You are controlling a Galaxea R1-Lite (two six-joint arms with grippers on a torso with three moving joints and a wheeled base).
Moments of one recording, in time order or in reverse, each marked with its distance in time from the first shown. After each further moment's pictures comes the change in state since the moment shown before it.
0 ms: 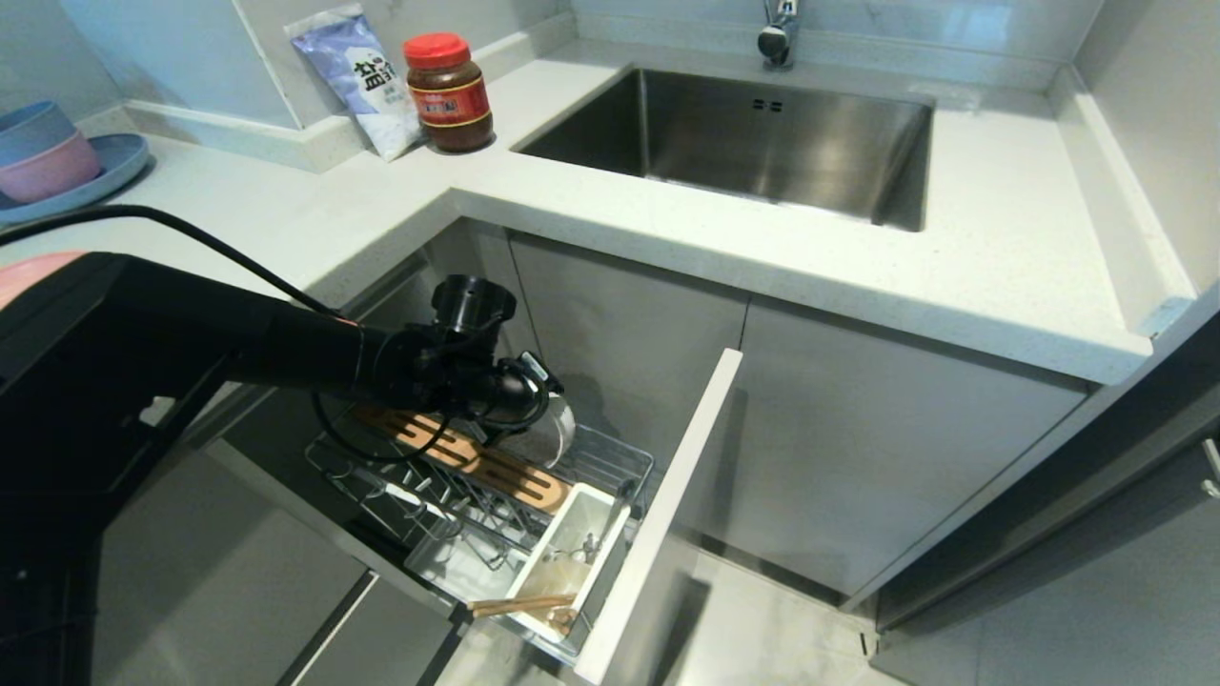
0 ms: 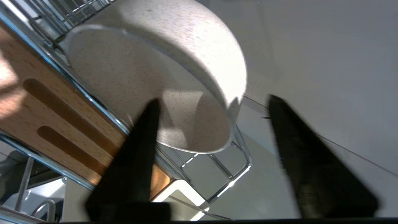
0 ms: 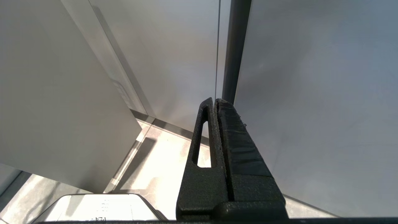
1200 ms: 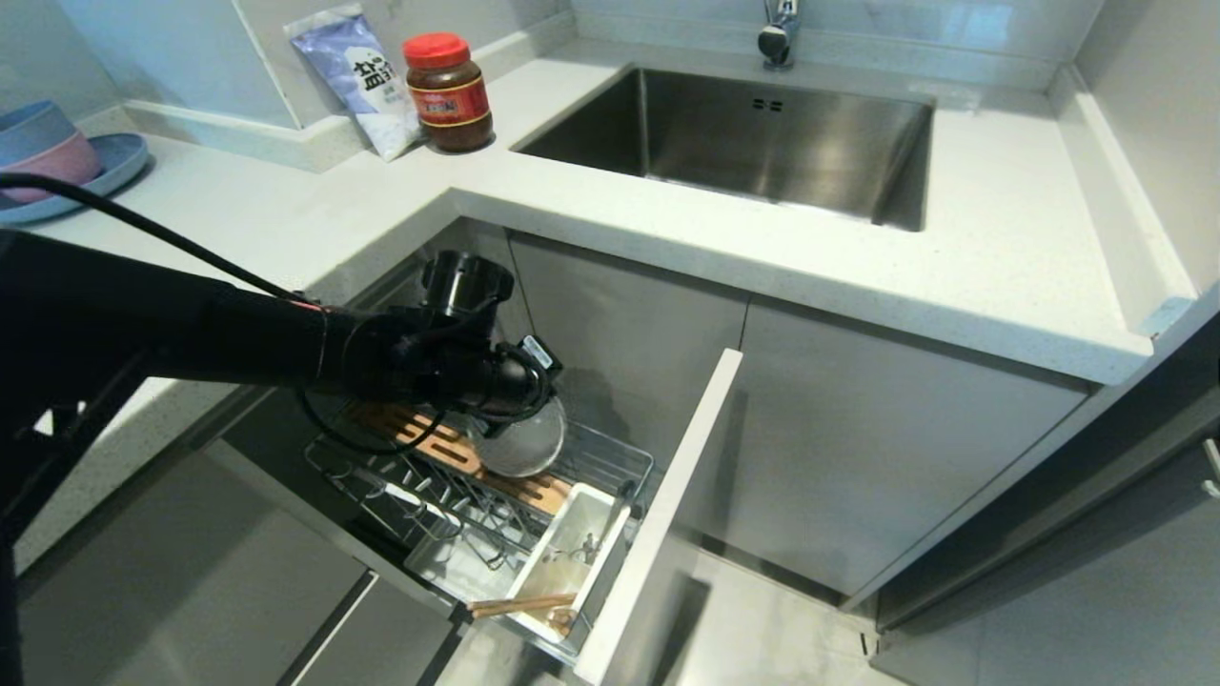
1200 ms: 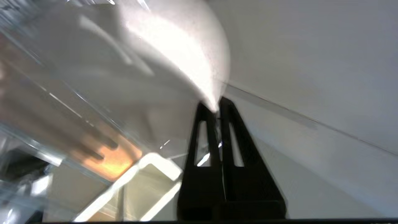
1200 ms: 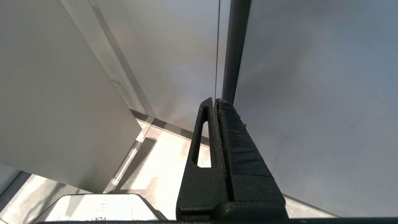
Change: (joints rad) left arm -0.049 -0.113 0.059 -0.011 0.000 -0.006; right arm 0.000 0.000 0.000 0.000 0.000 0.000
